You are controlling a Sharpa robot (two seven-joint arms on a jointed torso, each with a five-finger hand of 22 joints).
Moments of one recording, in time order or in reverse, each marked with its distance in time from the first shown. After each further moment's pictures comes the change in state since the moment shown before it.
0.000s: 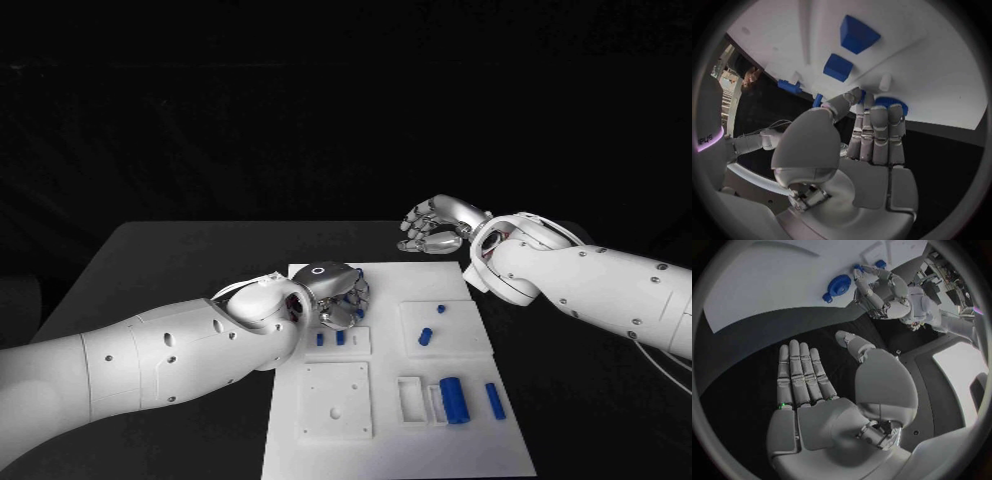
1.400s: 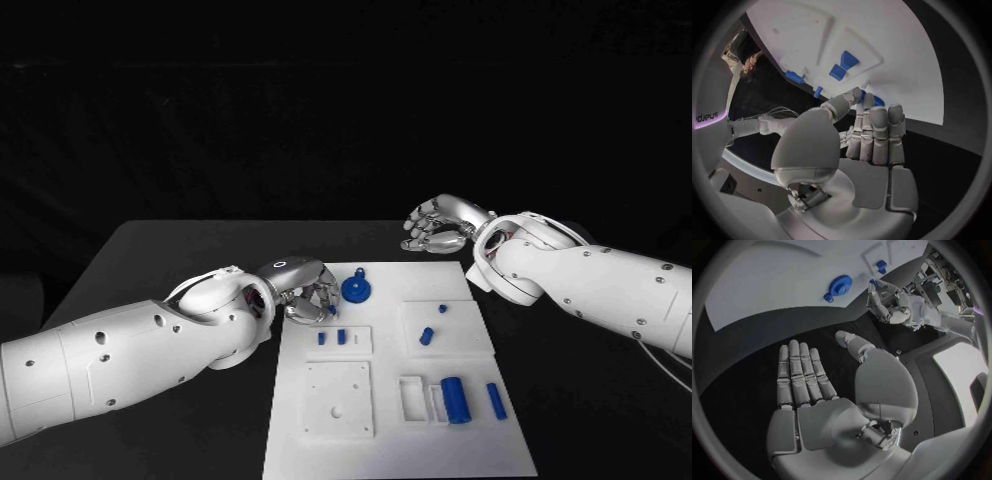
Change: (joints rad) left arm 0.000 -0.176 0.053 0.123 0.094 0.059 0.003; left_hand -0.007 0.000 -0.002 -0.007 0.008 0.001 -0.005 0.000 -0.002 0.007 -0.007 -0.009 0.001 0.018 0.000 0.004 -0.002 0.000 0.007 0.000 0.004 0.003; right arm -0.001 -0.006 0.000 -0.001 0.000 0.000 0.001; right_hand 0.000 0.000 0.000 0.000 0.000 0.000 0.000 0.000 -0.002 0.000 0.001 -0.004 -0.005 0.000 0.000 0.000 -0.002 0.000 -0.002 0.002 -0.004 0.003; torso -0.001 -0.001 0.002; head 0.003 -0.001
